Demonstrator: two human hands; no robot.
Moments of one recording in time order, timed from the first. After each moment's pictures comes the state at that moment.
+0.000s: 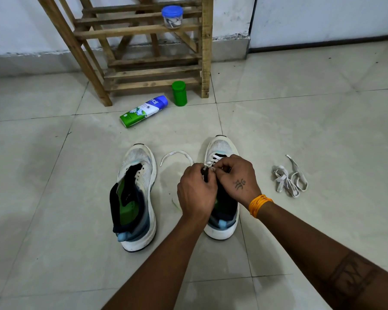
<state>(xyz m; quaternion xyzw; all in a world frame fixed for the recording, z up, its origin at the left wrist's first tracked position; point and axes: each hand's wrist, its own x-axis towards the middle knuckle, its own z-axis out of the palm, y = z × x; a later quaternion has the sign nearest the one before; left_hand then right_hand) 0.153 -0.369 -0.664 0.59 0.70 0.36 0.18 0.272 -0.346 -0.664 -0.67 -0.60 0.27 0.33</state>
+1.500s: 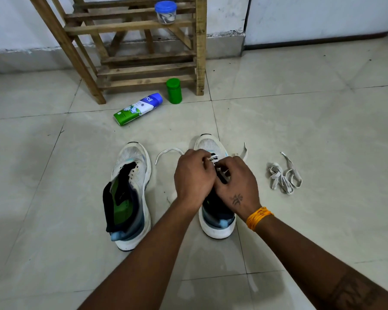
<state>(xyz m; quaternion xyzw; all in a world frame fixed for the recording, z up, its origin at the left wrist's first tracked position) 0.155 -0.344 -0.641 0.65 0.66 0.31 0.21 0.277 -0.375 -0.672 -0.67 -0.63 0.16 0.36</state>
